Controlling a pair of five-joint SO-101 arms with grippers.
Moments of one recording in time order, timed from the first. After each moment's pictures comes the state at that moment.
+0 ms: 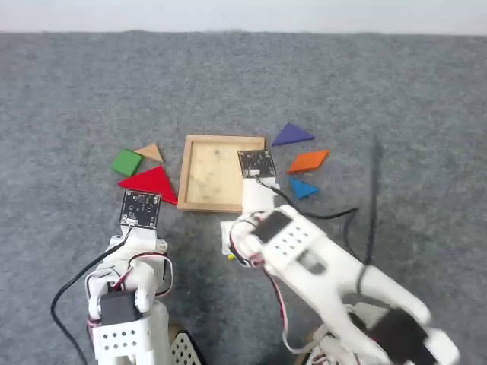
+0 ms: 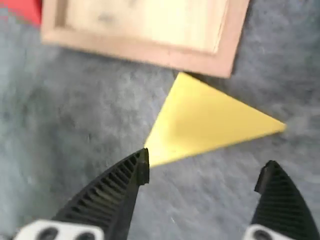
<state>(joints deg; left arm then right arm) -14.9 -103.1 97.3 72.0 -9.7 -47.9 -15.6 46.3 49.1 -40.3</state>
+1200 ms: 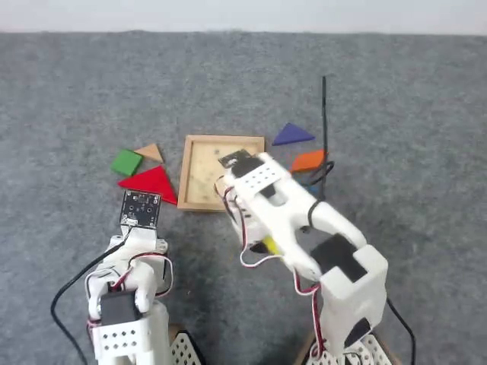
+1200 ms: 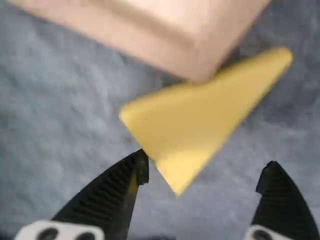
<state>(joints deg) -14.9 -103.1 97.3 72.0 -9.7 -38.7 18.3 13.4 84.0 -6.5</state>
